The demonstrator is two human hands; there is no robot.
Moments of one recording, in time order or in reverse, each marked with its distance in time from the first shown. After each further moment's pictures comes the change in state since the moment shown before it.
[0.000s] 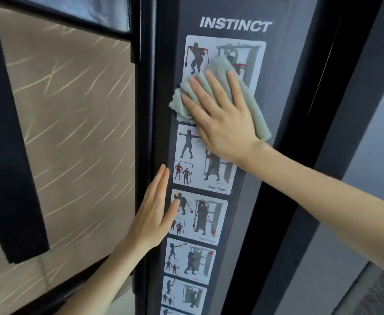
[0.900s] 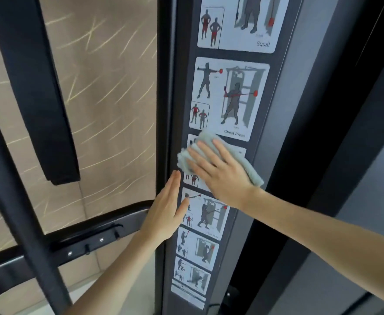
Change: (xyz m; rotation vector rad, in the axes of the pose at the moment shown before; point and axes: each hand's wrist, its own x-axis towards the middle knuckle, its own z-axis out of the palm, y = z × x) left_hand -0.107 -0.018 0.053 0.222 -0.191 -0.335; right_hand -0.160 -0.130 0.039 0.050 -0.230 -0.327
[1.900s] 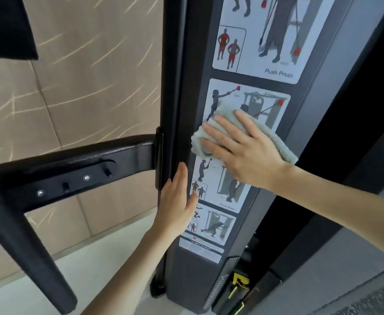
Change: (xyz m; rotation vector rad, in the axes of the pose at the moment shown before) left_hand -0.101 -0.114 0.153 -0.133 -0.052 -0.093; right_hand -0.065 -0.147 0.067 0.031 0.028 -0.044
